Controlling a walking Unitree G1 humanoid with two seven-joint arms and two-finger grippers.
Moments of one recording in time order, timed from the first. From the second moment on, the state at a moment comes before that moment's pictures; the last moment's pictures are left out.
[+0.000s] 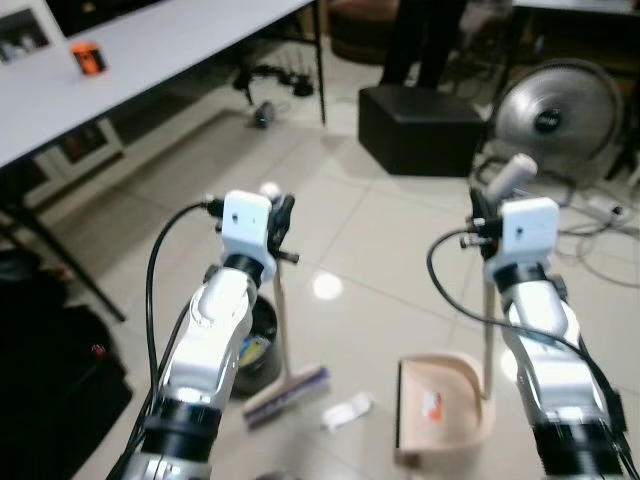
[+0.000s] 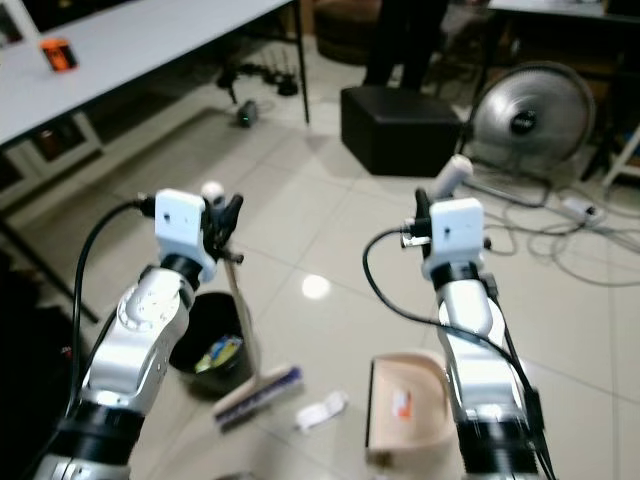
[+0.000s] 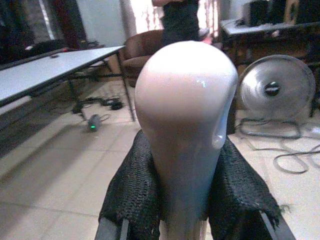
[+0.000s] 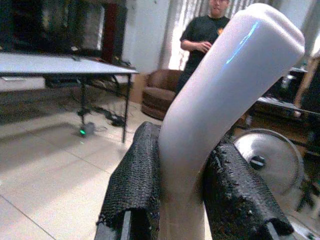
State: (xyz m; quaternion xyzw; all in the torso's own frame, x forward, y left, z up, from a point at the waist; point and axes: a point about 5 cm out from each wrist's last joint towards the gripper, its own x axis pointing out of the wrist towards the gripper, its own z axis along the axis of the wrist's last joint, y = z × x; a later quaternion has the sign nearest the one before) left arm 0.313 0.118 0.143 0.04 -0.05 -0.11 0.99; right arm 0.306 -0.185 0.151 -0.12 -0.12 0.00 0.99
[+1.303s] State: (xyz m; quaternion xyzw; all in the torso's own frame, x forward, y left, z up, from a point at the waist) left arm 0.334 0.107 0.140 0.04 -0.17 -0.02 0.98; right arm 0.334 -0.129 0.142 -0.21 -0.25 0.07 0.94
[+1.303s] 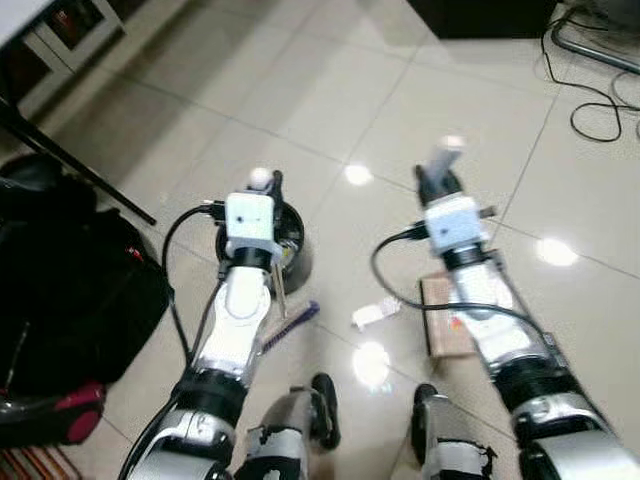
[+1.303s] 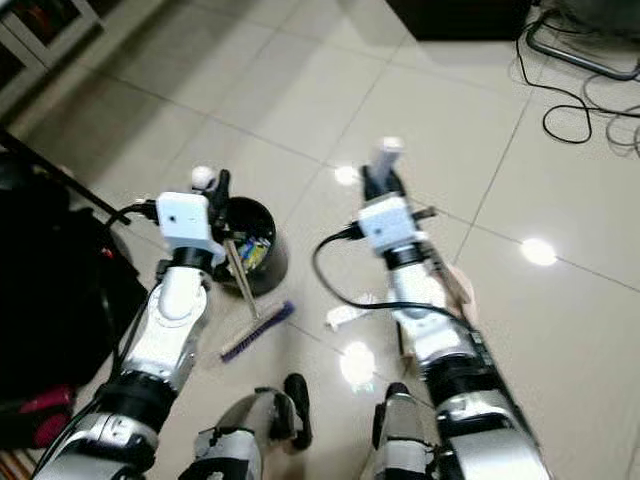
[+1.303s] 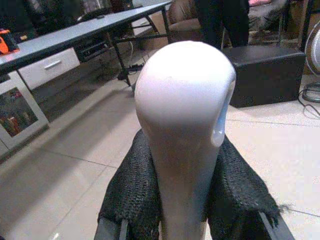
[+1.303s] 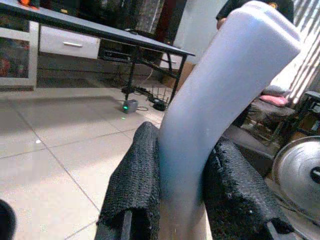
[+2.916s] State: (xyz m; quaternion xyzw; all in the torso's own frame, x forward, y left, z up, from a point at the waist) left arm 0.372 0.092 0.183 -0.25 -0.13 0.04 0.96; right arm 0.345 -0.115 0.141 -0.11 -0.21 0.00 0.97
